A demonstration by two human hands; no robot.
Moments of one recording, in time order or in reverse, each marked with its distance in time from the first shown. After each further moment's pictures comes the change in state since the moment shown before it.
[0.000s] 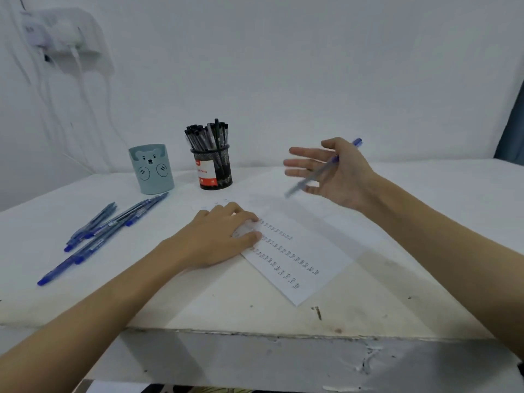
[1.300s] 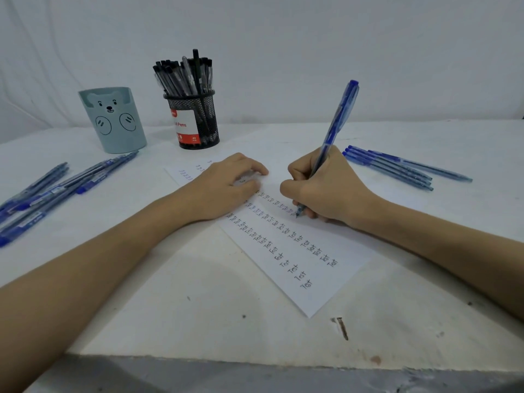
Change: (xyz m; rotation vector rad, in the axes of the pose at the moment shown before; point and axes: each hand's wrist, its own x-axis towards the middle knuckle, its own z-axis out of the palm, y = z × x) left_hand 0.054 -0.009 0.020 -0.421 0.150 0.095; right_hand -0.009 0.067 0.019 -0.837 0.050 -0.334
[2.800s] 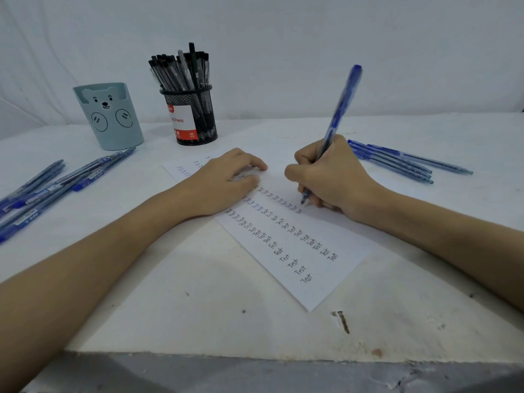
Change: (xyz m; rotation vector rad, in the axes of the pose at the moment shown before) left_hand -0.001 0.001 -0.001 0.010 -0.016 -0.024; right_hand 0.004 0.004 -0.002 0.043 0.081 0.118
